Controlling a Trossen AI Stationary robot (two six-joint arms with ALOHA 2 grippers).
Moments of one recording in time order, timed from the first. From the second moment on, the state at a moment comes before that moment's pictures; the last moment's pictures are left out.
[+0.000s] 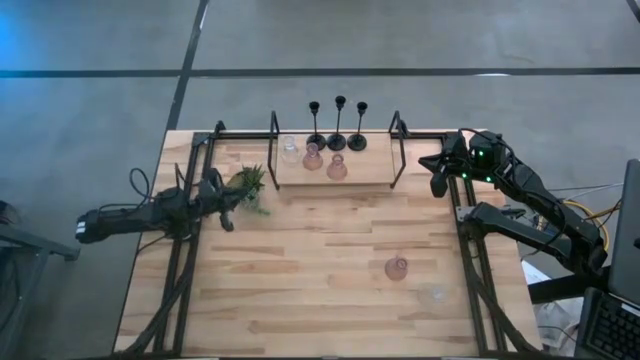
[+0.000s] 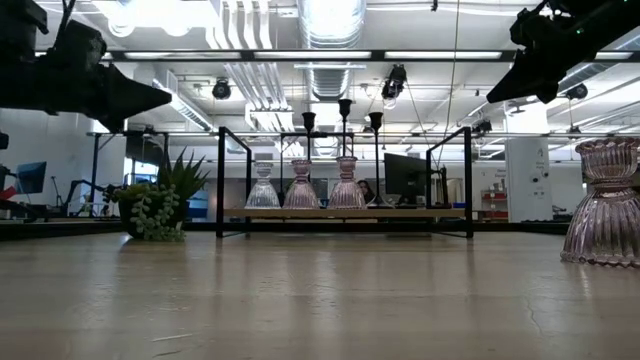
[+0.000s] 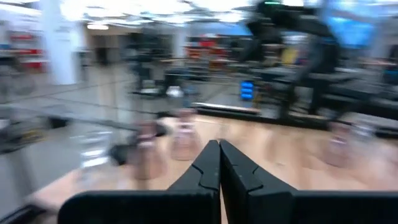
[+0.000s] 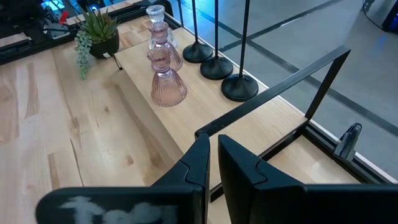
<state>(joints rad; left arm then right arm) 0.08 0.00 0.01 0.03 -0.28 0.00 -0.77 0.55 0.65 -0.59 -0.24 0.00</state>
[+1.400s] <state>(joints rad) 0.24 0.01 0.01 0.04 -0.16 -0.03 -0.77 0.55 0.65 -0.59 -0.24 0.00</state>
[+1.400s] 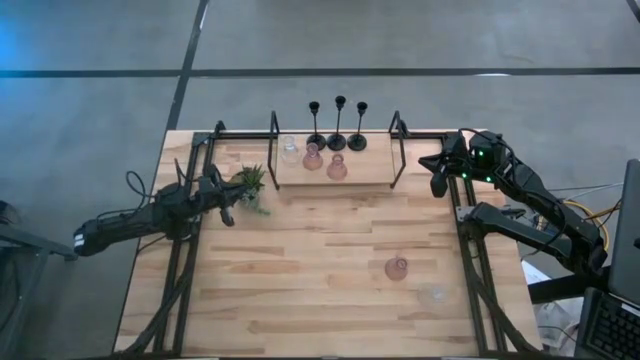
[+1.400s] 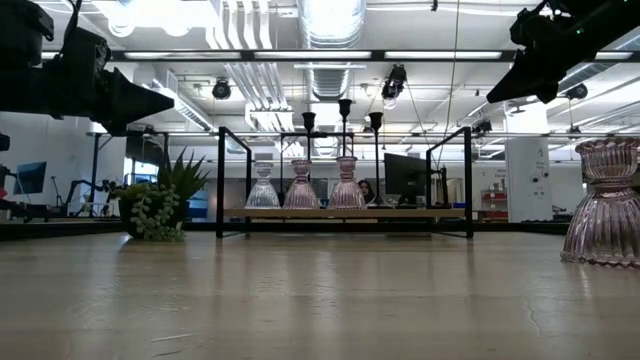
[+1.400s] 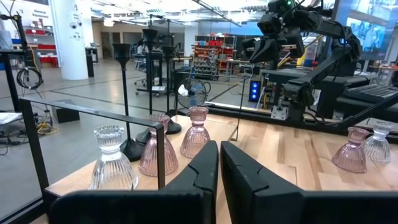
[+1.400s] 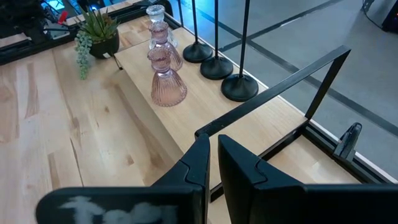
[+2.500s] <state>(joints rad) 0.24 0.01 0.01 0.05 -0.15 -0.03 -0.77 0.55 0.74 -0.55 -0.27 -0.02</state>
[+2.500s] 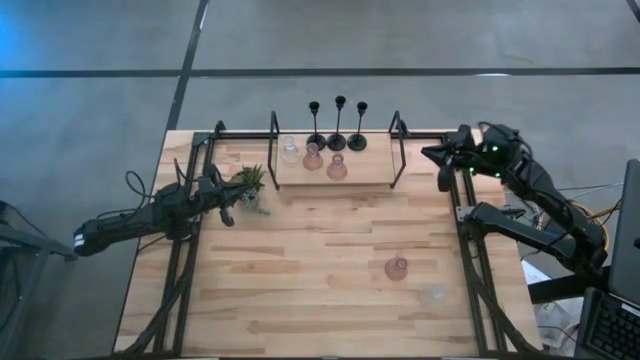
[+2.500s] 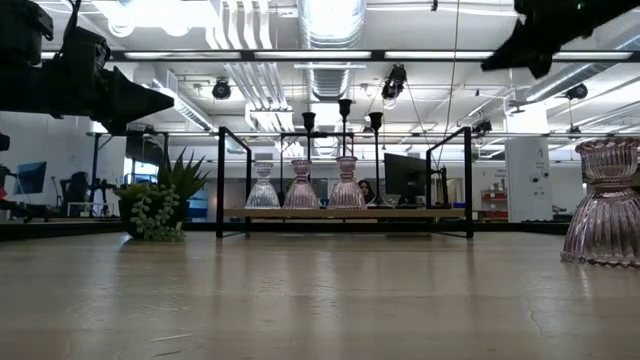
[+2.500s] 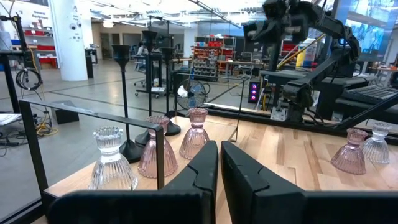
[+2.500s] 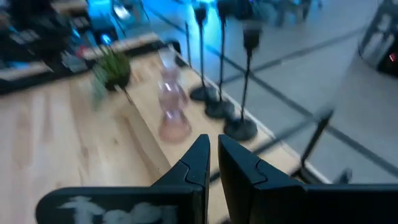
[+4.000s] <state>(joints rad) 0.24 0.01 0.01 0.05 -0.15 -0.03 0.07 1.02 1.29 -1.17 -0.10 0.37</state>
